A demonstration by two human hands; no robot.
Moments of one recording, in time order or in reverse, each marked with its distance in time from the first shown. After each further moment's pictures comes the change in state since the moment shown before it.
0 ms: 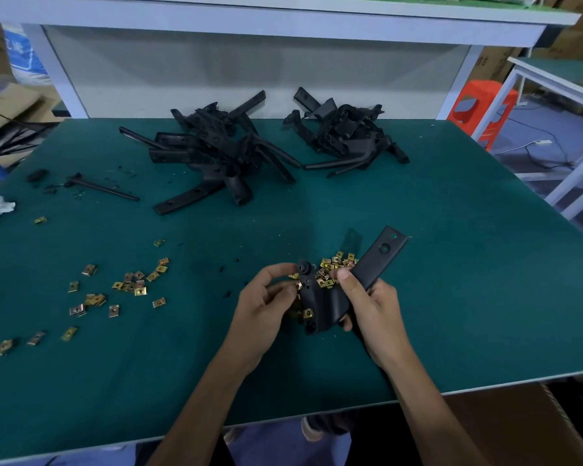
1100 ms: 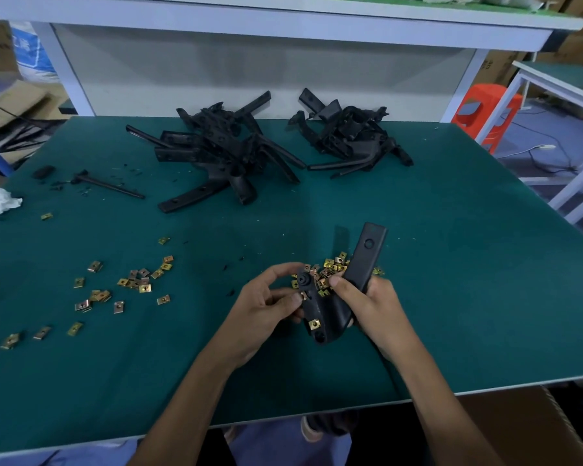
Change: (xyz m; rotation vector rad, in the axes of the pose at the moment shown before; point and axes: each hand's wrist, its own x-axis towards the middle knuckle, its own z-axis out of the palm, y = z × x) left_hand -0.001 0.015 -0.014 0.043 -0.223 -0.033; right_hand 0.014 0.000 -0.008 -0.222 -0.156 0.004
